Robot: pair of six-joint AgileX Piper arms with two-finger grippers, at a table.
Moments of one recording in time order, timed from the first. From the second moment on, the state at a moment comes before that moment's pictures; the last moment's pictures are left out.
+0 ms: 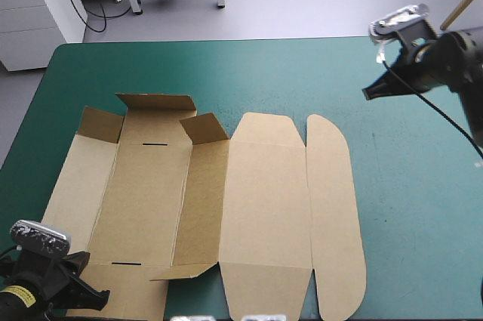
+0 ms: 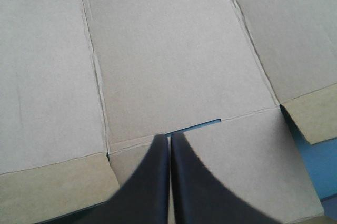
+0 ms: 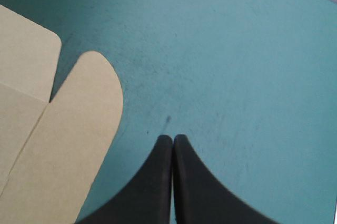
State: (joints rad) left arm -0.13 0.35 -0.68 -0.07 1.23 0.17; right arm 0.14 1.46 -1.76 -0.07 1.23 -0.28
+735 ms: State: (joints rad) left arm -0.13 0.35 -0.68 -0.07 1.23 0.15; right arm 0.03 0.59 -0.72 0.04 1.09 -0.05
